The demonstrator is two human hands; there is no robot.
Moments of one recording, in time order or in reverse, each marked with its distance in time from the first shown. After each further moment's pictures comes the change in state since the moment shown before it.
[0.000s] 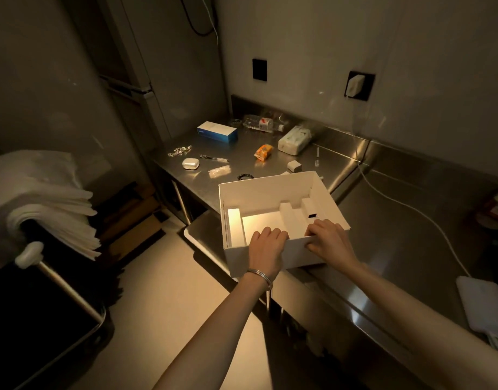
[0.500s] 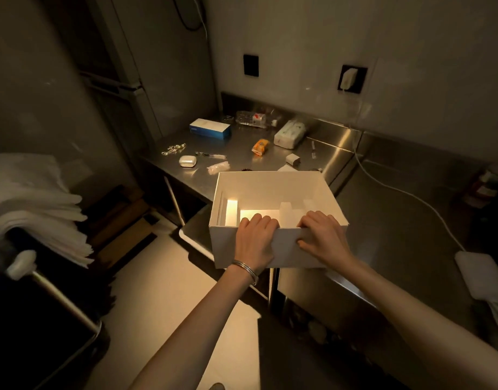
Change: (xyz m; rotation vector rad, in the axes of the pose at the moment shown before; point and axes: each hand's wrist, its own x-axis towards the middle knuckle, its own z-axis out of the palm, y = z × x) left_hand -0.027 -0.066 -0.038 -0.074 0.118 0.161; right_hand -0.017 -0.075 0.005 0.034 0.136 -0.030
